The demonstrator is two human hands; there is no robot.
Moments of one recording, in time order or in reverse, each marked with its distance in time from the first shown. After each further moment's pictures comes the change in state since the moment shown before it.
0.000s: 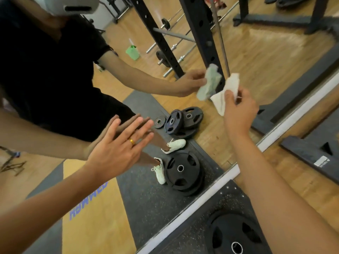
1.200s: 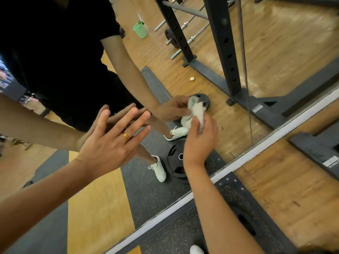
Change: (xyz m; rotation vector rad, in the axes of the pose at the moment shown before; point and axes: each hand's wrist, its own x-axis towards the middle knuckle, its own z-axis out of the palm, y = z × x) left_hand 0.005 0.007 0.003 -0.061 -0.014 -0.013; right_hand -0.111 0.040 0.065 0.016 -0.025 0.038
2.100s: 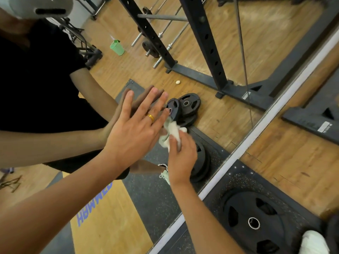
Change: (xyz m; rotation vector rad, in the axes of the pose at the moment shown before) left_hand -0.002 -0.001 0.000 -0.029 0.040 0.011; right_hand -0.147 -0.003 0.045 0.084 -0.045 0.029
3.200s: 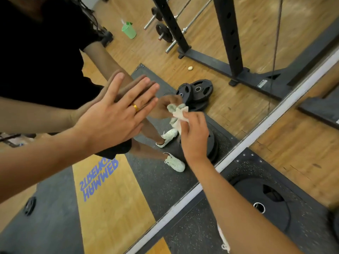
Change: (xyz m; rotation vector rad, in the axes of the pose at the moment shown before) left_hand -0.119 -0.043 -0.015 0.247 -0.154 0.225; right_hand -0.044 0.022 0.004 -0.220 -0.168 -0.271
